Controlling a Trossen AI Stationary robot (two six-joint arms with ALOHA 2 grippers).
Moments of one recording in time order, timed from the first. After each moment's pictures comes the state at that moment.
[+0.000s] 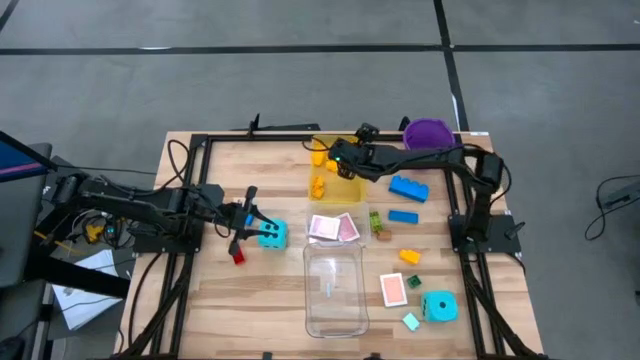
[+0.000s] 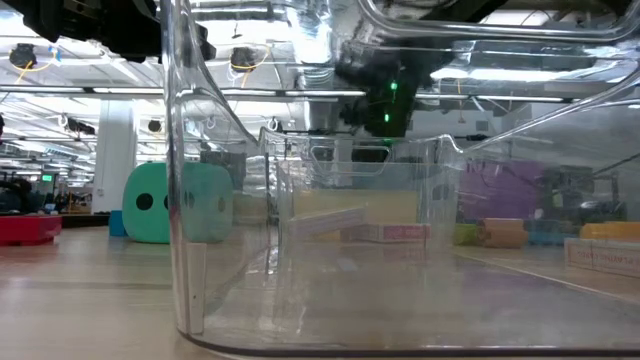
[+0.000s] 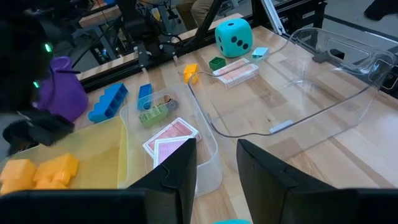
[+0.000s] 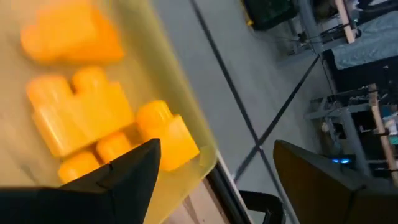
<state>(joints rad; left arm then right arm) -0.07 0.79 0.46 0.00 0.07 0.34 -0.33 1.85 1.30 -0.41 0.81 -0.19</state>
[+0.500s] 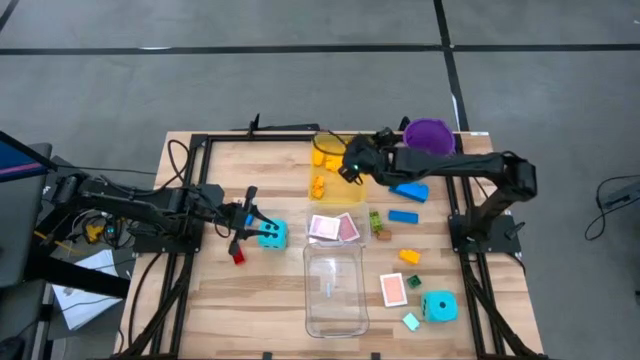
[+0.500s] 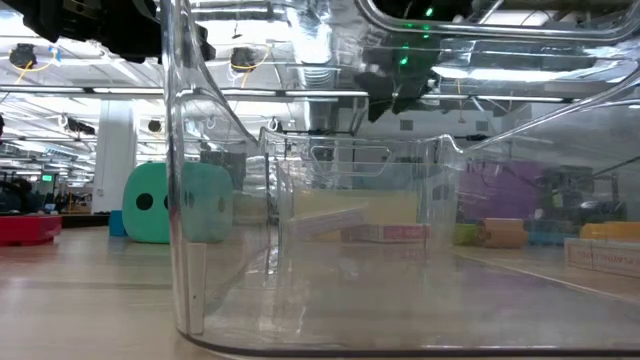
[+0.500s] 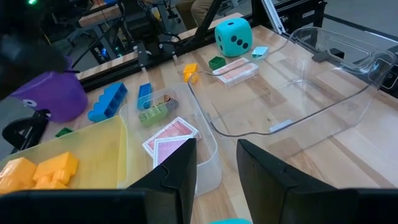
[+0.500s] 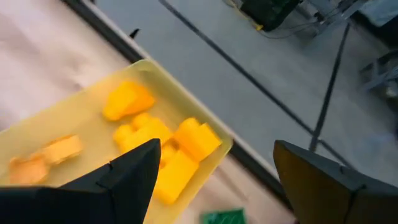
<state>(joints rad) -0.07 0.79 0.46 0.00 0.07 0.34 -0.18 1.61 1.30 -0.61 0.81 0.28</state>
